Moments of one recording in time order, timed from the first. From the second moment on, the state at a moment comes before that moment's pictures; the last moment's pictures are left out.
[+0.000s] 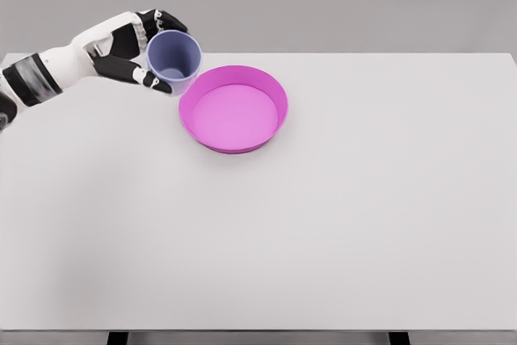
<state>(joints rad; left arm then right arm) -0.84 0.72 -0.82 -1.23 0.90 -0.20 -0.61 0.02 0.00 0.24 0.05 -0.08 -0.07 -0.08</state>
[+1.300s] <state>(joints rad) -0.81 0.32 -0.81 -0.80 0.96 -0.19 -0.61 0.02 0.00 0.24 0.05 -0.08 -0.07 -0.08</state>
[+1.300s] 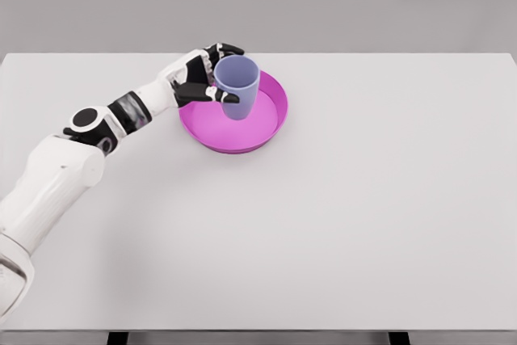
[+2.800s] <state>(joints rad) -0.82 0.31 -0.81 -0.74 0.92 -0.18 -0.61 0.02 0.00 0.24 0.05 -0.08 -0.07 -0.08</state>
